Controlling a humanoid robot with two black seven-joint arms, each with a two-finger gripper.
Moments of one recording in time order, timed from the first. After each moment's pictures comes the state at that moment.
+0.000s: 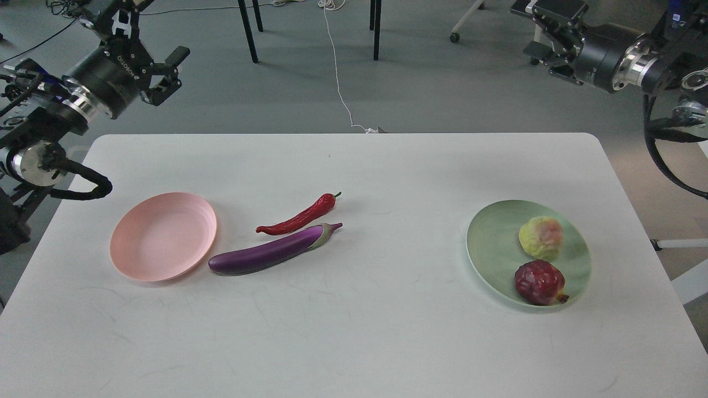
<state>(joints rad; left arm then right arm) -0.92 0.62 -0.57 -0.85 0.31 -0.49 -0.38 1.25 -0.60 0.13 0.72 -0.51 0.35 0.36</state>
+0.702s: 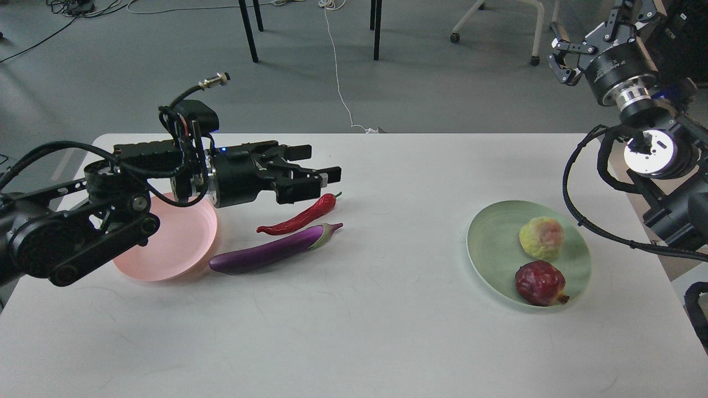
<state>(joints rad) -0.86 0.60 -0.42 -1.37 1.81 -0.19 -0.41 0.93 -0.39 0.74 0.58 0.07 0.36 0.37</state>
